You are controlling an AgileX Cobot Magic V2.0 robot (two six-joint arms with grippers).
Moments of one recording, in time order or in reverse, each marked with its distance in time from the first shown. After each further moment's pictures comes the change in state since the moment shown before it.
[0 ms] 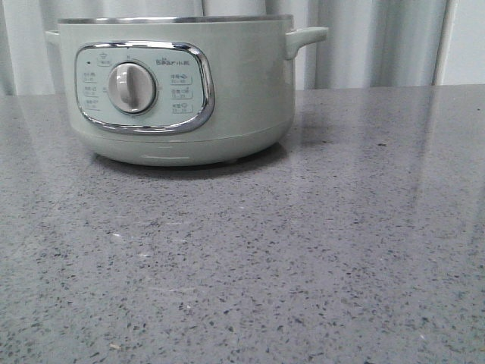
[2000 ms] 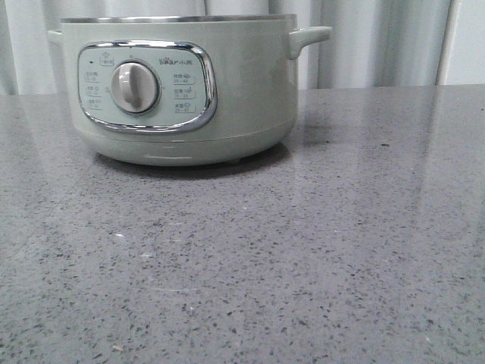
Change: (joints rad) left arm -0.079 0.077 -0.254 -0.736 -0.066 0.499; right arm 0.243 0.101 -0.402 0.002 0.330 0.000
